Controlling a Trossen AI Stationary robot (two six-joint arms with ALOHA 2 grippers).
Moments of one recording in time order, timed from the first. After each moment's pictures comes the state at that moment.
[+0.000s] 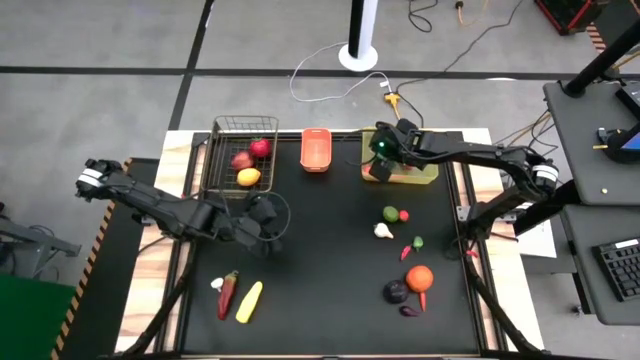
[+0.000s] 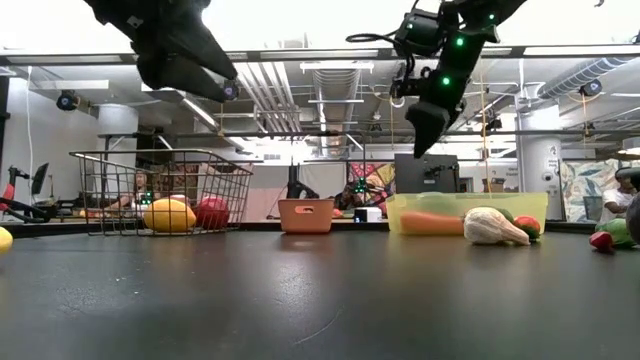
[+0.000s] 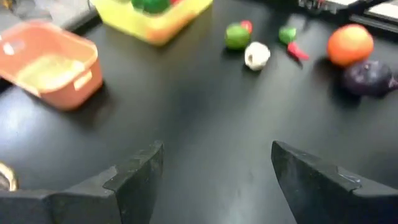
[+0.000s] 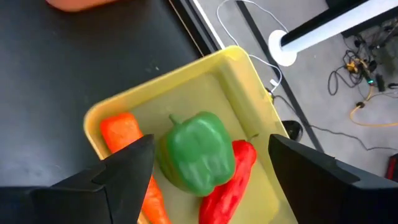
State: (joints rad) left arm -0.33 1.19 0.82 -0.36 -0.57 -0.58; right arm -0.45 1.47 1.13 -0.68 0.44 -0.07
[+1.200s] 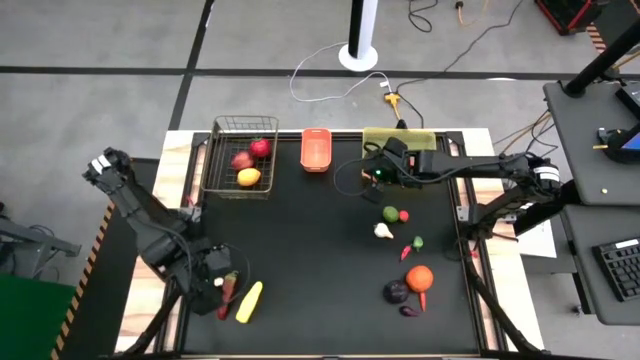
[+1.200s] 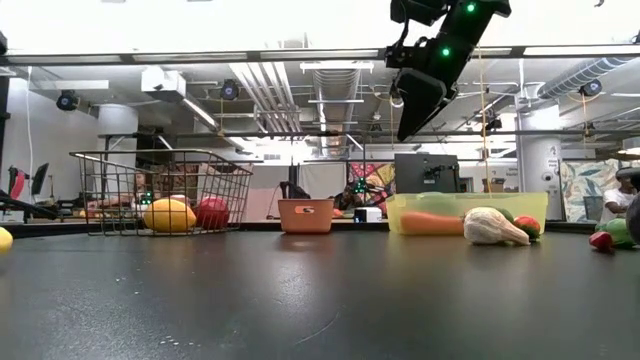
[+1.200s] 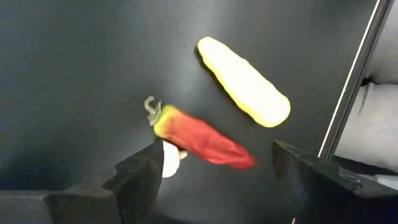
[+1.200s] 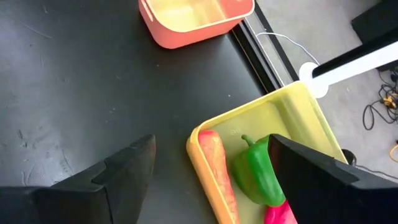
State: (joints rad) left arm -0.87 1.19 0.97 -1.06 -0.12 -1.23; right arm -0.22 1.45 1.14 -0.67 0.44 0.07
